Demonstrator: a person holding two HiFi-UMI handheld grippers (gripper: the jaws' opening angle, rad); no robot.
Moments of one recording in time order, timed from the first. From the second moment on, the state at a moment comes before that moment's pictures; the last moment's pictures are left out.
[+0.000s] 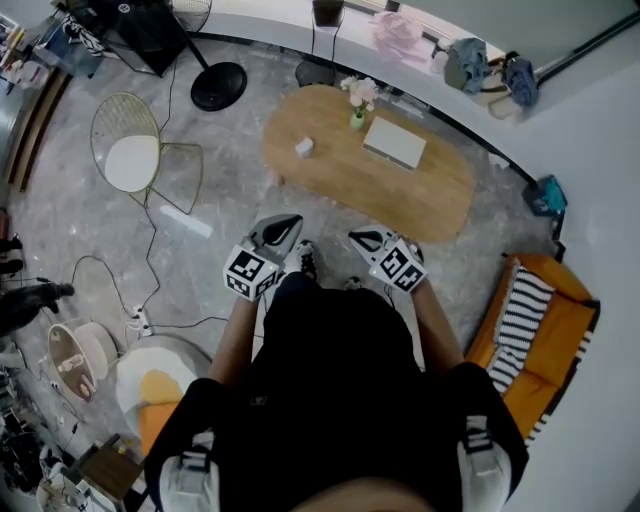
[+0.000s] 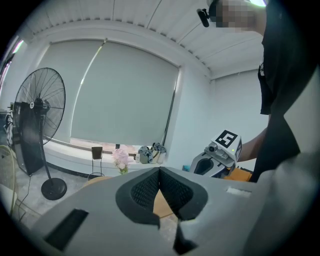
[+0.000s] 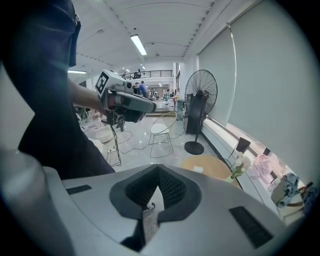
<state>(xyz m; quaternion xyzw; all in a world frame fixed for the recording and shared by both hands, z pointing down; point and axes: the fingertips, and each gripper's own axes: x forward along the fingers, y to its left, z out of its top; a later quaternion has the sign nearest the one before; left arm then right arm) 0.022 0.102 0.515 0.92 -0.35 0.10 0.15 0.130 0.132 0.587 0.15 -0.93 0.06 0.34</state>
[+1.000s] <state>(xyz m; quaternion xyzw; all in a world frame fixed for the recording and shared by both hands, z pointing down) -0.049 0.019 0.534 0.94 -0.29 0.10 0.15 0.060 0.063 0.614 0.22 -0.89 0.08 0.38</state>
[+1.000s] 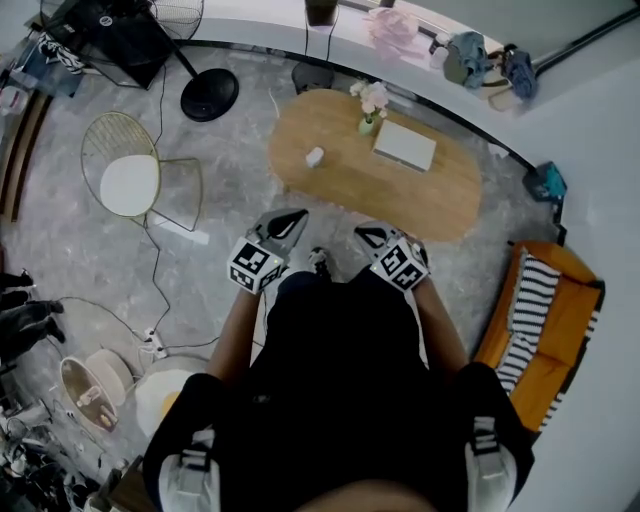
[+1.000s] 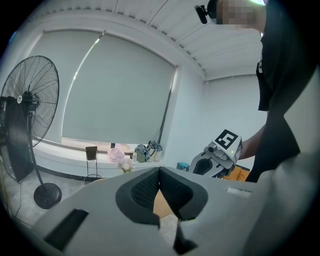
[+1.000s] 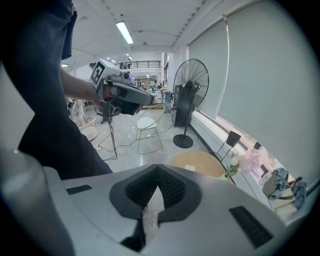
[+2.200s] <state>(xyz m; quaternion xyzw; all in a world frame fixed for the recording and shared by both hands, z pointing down) -0.104 0.010 0.551 0.91 -0.36 0.08 0.18 0.039 -0.005 0.616 0.20 -0.89 0.04 0.40</state>
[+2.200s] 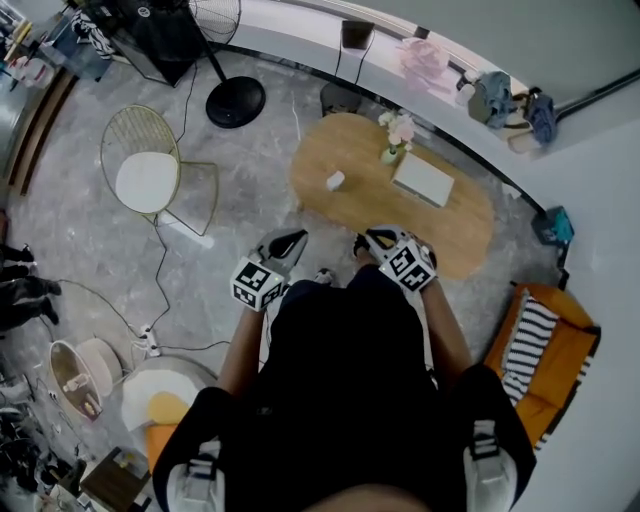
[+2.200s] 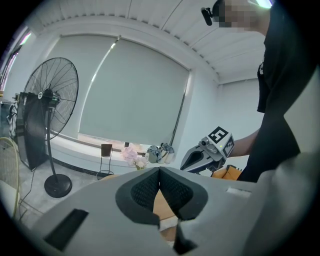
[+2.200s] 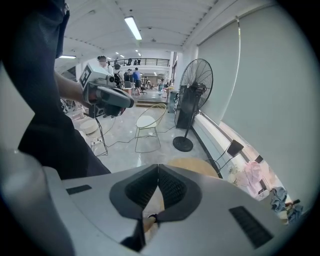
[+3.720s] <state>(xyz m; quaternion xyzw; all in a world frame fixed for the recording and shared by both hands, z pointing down) -0.019 -0.205 0.715 0.88 -0.33 0.24 0.23 0.110 -0.162 0.689 0.16 -0.90 0.14 0.39</state>
